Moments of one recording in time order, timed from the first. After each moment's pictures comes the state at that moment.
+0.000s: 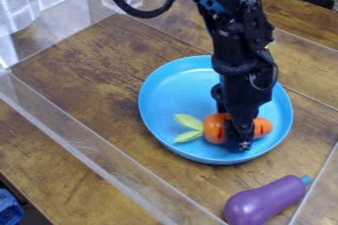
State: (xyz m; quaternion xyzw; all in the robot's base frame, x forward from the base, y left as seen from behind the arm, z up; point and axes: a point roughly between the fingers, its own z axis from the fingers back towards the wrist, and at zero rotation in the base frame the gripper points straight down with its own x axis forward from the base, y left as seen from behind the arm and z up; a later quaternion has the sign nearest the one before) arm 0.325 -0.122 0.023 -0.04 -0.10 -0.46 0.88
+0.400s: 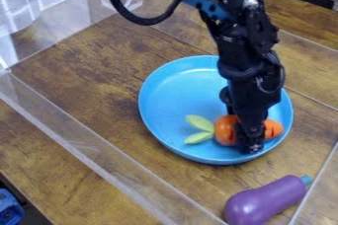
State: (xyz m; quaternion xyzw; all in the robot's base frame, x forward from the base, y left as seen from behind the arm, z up) arm 0.321 -0.129 0.021 -0.05 -0.11 -0.46 0.88
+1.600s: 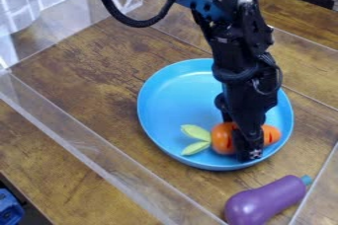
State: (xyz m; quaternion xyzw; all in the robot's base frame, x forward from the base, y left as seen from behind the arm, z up) arm 0.306 -0.132 0.023 -0.08 -0.08 -0.43 0.90
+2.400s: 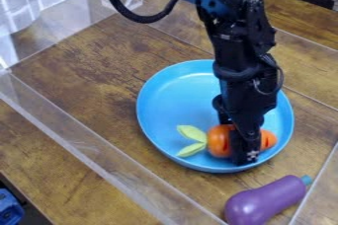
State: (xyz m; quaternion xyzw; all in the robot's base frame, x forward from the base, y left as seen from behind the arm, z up) arm 0.299 -0.127 0.026 -0.08 -0.04 -0.43 0.90
